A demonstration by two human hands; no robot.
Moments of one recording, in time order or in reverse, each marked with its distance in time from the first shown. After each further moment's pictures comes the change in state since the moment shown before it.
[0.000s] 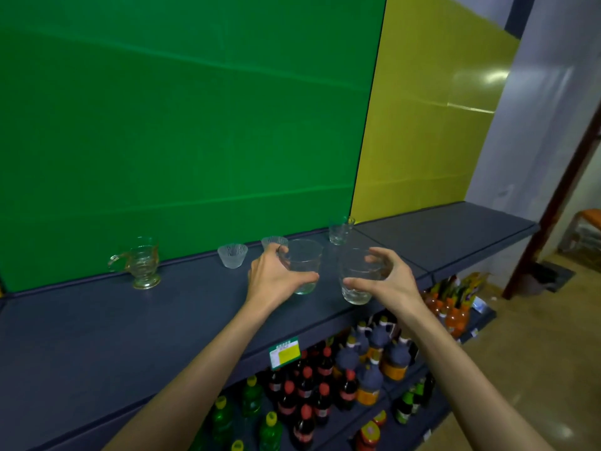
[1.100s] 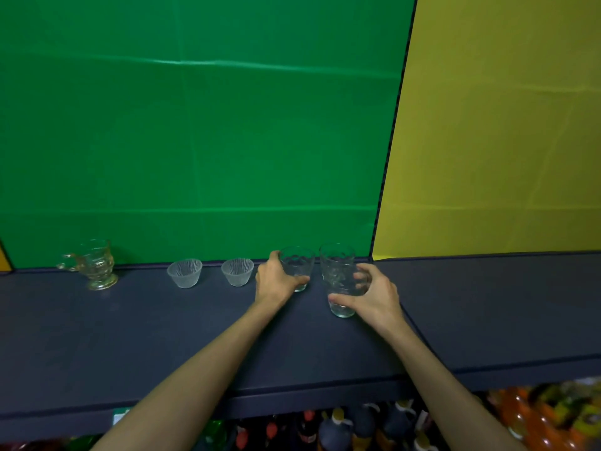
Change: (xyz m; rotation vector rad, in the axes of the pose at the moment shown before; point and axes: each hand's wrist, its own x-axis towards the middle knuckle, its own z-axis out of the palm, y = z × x) left_hand 0.169 0.018 0.191 0.225 0.336 -0.337; right_hand 0.246 0.118 -0.017 -0.142 -0.363 -0.132
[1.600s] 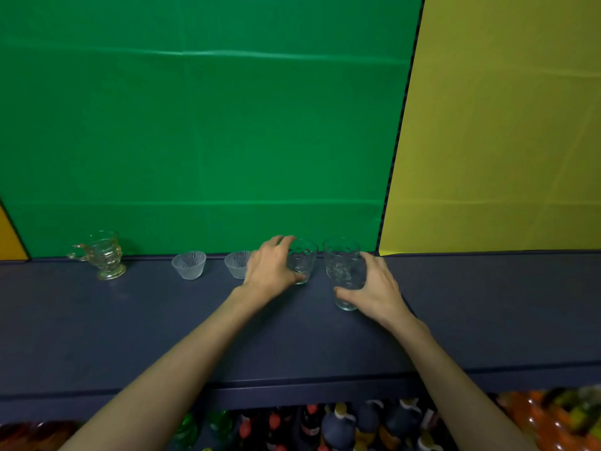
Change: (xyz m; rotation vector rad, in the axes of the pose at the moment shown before) left_hand -0.003 0.010 -0.029 0.516 -0.050 0.344; right_hand 0.010 -0.003 -0.008 -0.229 -0.141 -0.100
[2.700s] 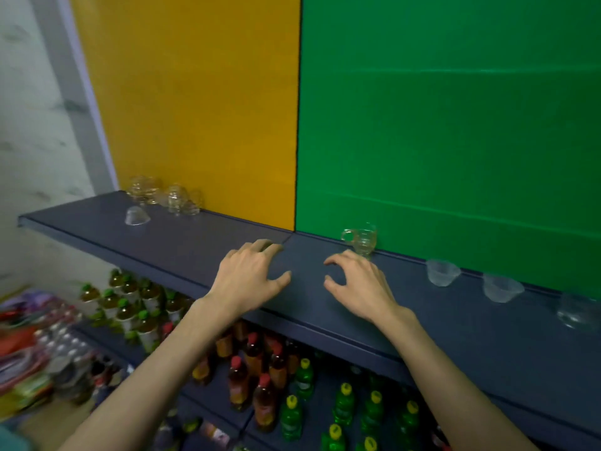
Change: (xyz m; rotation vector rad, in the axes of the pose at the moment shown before) left_hand -0.282 -0.363 -0.261 0.363 0.104 -0.333; right_hand -0.127 -0.413 0.251 -0.093 -0.224 -0.753
